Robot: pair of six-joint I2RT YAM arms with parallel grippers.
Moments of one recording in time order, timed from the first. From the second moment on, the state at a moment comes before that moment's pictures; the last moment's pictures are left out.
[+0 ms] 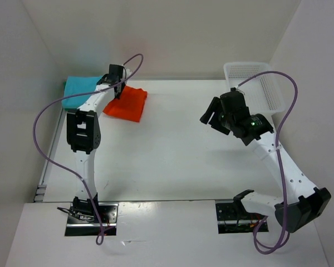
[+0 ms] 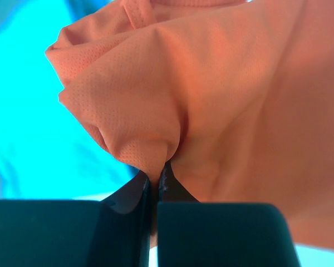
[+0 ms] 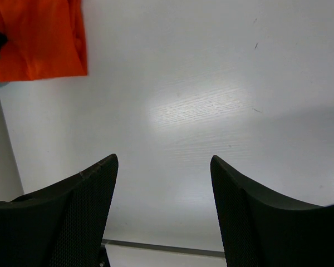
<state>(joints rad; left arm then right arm) -0.14 2.22 1.89 -0.50 -0.32 0.37 0.43 1.15 1.26 -0.82 0.16 0.79</state>
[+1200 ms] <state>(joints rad) 0.27 2.63 2.67 -0.82 -0.32 0.54 0.43 1.27 1.27 -0.83 0.10 0.76</state>
